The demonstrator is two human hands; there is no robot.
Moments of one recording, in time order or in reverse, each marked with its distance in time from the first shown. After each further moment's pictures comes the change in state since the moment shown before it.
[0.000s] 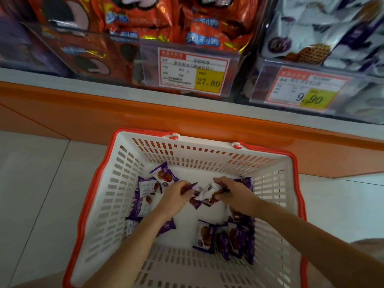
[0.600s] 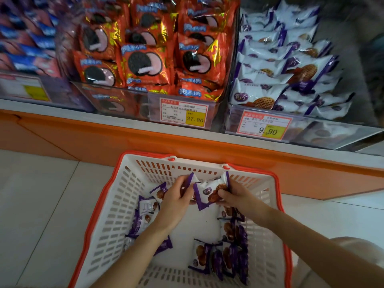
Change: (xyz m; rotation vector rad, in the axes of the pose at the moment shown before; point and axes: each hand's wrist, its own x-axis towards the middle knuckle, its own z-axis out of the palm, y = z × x) left_hand -0.044 0.088 -0.028 -0.467 0.176 0.163; right_hand -0.045 -0.046 -0.050 0.643 0.031 -0.109
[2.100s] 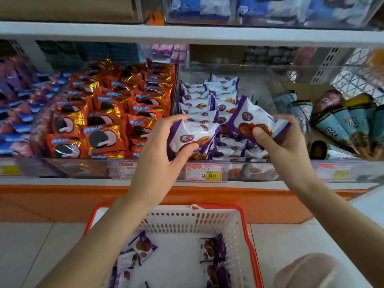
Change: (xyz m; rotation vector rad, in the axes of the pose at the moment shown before) left_hand 0.013 0.228 0.016 0.370 0.190 0.951; right_hand -0.101 -0.180 -0.101 -0.134 0.856 -0.625
